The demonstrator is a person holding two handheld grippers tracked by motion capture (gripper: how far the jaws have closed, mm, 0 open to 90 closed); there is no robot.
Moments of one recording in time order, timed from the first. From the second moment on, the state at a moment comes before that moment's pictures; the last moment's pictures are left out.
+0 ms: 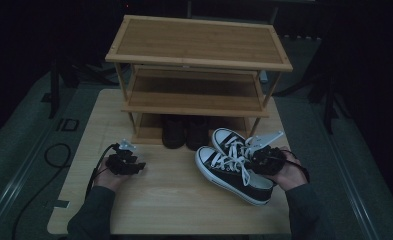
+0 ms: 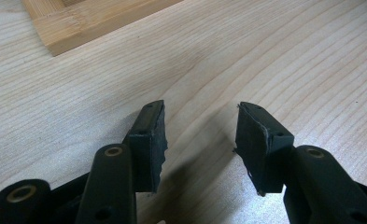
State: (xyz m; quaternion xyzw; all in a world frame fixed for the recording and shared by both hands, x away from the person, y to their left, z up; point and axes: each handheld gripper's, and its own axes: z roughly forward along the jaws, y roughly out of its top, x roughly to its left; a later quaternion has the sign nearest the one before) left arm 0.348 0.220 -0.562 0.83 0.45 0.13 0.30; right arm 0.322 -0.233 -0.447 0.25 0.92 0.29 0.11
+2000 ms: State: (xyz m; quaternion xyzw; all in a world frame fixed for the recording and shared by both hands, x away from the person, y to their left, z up) left arm 0.348 0.220 -0.562 0.83 0.45 0.13 0.31; right arm 0.341 -0.197 -0.336 0.06 0.93 0.34 0.11
